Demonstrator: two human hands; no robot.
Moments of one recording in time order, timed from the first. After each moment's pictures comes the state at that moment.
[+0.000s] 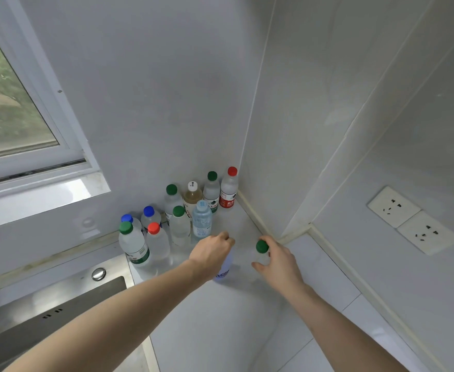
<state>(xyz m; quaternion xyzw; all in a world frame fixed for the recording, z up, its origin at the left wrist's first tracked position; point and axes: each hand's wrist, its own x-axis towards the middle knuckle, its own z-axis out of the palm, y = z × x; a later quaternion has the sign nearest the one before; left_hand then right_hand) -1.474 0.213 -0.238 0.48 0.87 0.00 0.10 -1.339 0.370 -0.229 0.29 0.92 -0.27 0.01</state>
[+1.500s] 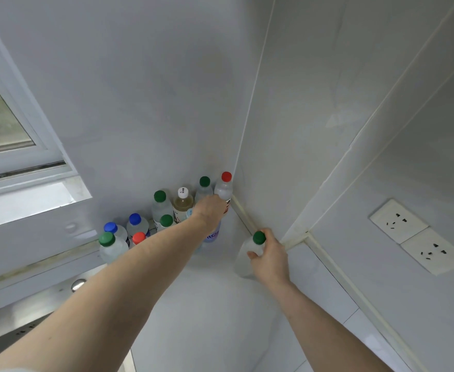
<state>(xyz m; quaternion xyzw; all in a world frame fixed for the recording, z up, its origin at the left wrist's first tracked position) -1.572 0.297 -0.206 0.43 0.89 -0.12 0.03 -1.390 0.392 -0.250 0.36 0.86 -0.34 -0.09</state>
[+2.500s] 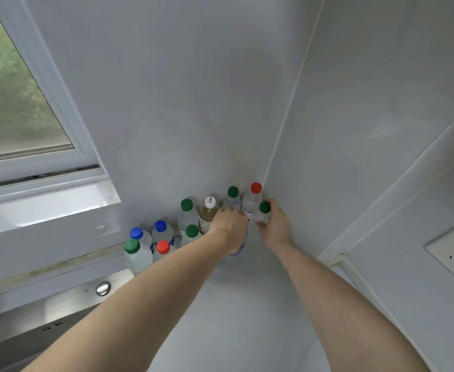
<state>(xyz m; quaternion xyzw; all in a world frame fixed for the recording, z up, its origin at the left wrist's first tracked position) -1.575 0.282 -0.209 0.39 0.91 -0.10 0.05 -1.526 0.421 -0.253 0.27 0.90 -0.33 -0.10</state>
